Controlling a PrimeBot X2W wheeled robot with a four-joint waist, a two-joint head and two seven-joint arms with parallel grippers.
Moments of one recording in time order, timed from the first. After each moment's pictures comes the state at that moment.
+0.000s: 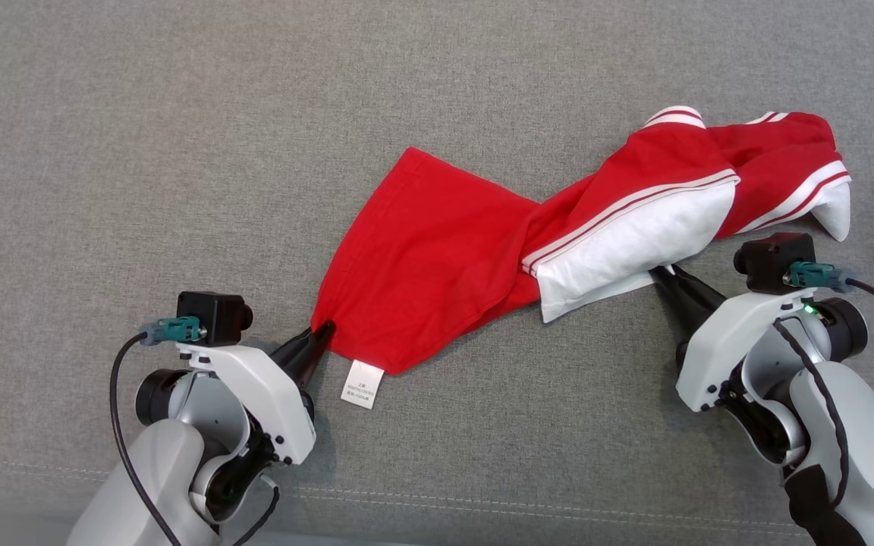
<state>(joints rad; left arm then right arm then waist) -0.39 0.23 -0.43 0.39 -0.73 -0.08 0.25 -0.50 -0.26 0.38 0.44 0.48 0.13 0.18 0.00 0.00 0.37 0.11</state>
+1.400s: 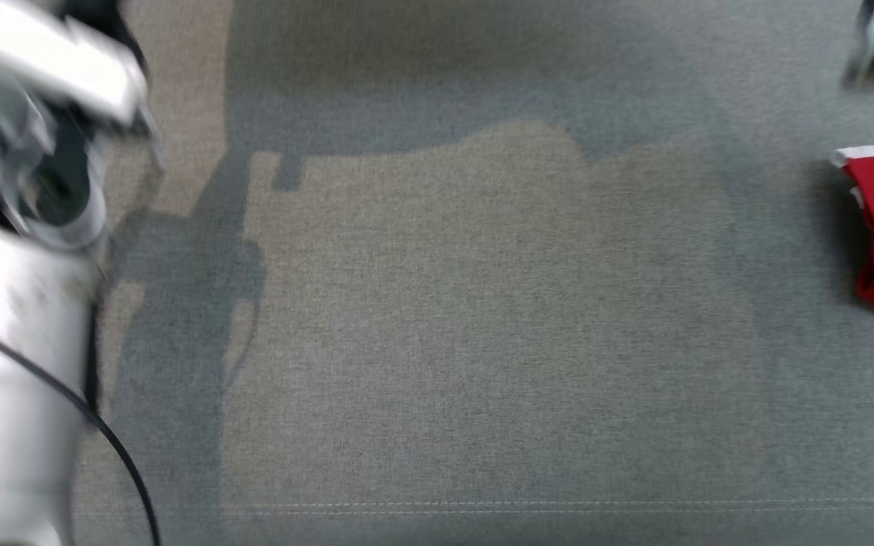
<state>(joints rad) -0.98 0.27 -0.21 0.48 -1.16 -0.11 0.15 -1.03 -0.23 0.11 0.36 0.99 0.13 0.22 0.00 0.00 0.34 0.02</state>
